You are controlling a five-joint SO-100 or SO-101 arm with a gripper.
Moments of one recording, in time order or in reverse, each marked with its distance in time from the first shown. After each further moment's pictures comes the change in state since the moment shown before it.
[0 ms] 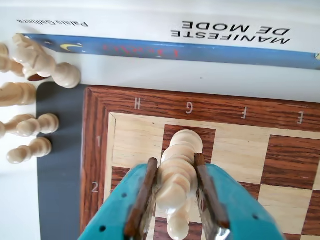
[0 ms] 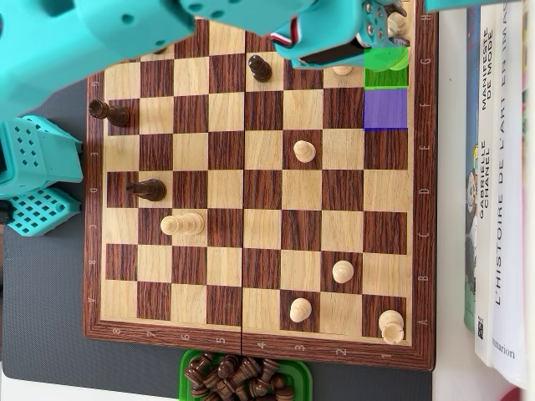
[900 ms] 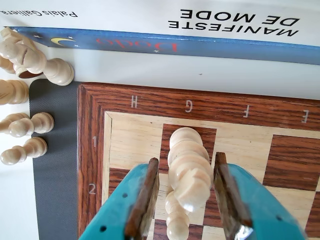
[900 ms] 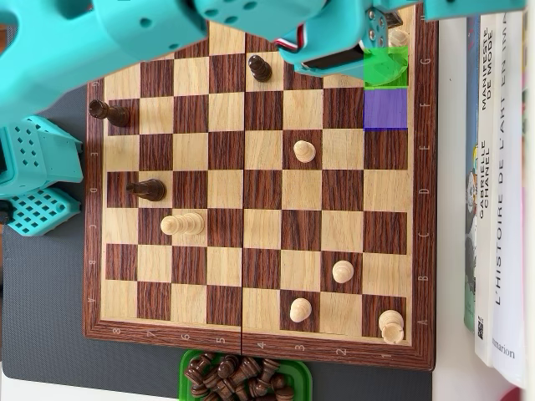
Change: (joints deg) arm 0.0 -0.4 0.0 -0.1 0.0
